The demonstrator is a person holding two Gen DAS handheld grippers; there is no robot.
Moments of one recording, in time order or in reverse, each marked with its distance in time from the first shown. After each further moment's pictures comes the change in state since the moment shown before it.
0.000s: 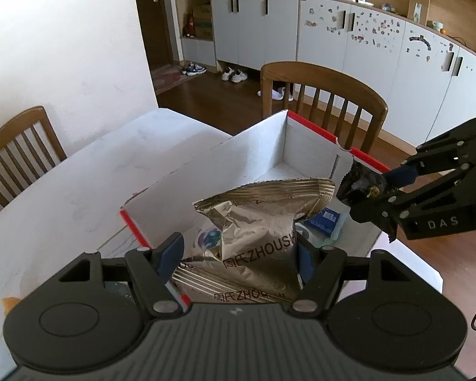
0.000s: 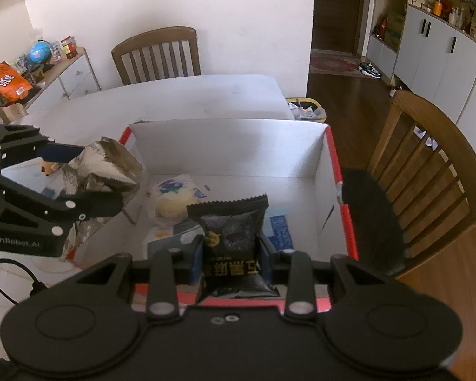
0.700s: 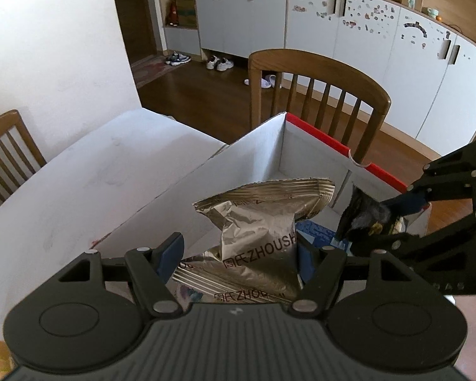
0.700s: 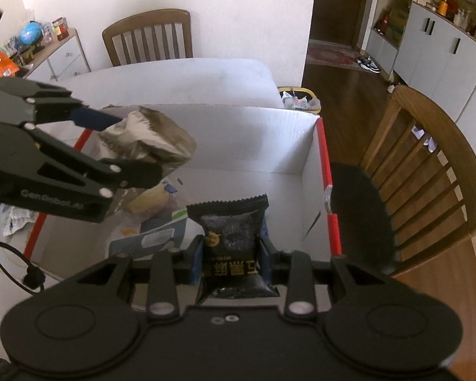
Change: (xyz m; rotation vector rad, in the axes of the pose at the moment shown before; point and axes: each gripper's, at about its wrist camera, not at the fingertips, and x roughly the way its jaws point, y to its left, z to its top) left arm 0.069 -0.007 0.042 0.029 0.048 -0.051; right arm 0.038 -0.017 0.009 -0.054 0.075 -0.036
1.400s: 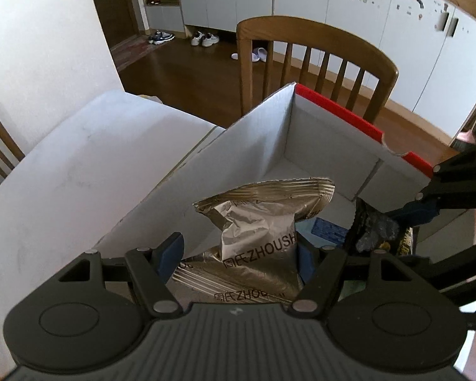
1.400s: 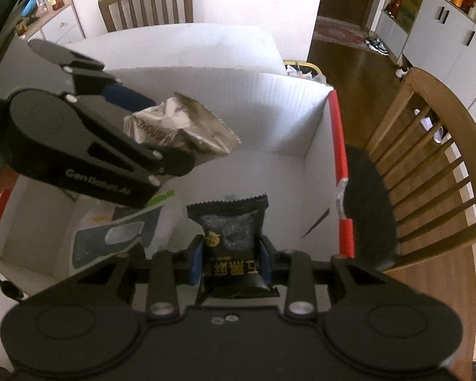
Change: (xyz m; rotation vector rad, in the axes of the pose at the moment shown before) left arm 0.069 0.003 0.016 0.055 0.097 -0.019; right arm 0.052 -0.011 0.008 -0.050 0.123 -0.010
